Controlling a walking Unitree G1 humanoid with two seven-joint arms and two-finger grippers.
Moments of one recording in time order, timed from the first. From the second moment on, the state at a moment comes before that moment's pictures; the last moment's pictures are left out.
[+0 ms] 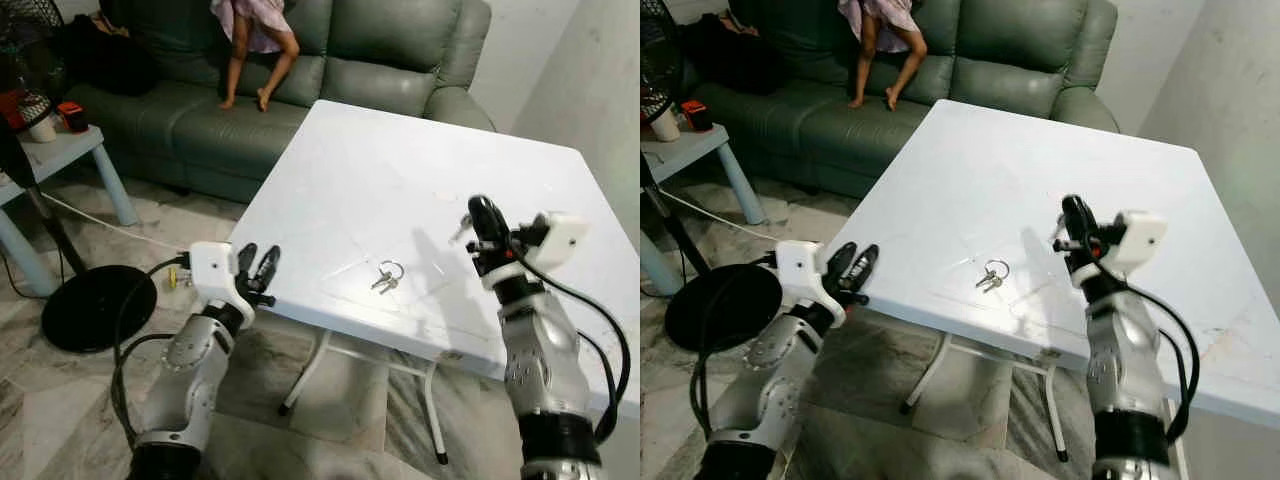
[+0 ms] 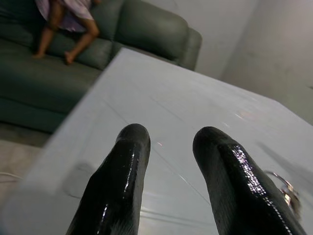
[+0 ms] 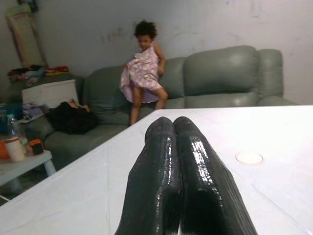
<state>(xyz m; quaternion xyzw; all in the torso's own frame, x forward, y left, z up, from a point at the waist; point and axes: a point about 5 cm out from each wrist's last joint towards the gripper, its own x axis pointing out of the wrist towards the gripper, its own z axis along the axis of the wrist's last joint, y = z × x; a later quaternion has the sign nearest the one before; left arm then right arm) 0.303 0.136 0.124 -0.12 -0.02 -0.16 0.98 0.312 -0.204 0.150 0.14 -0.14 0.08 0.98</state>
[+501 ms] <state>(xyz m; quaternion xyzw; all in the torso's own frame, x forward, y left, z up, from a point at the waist) 0.314 0.157 0.148 -0.14 -0.05 -0.13 0.98 0.294 -0.181 0.156 0.05 -0.12 0.06 0.99</state>
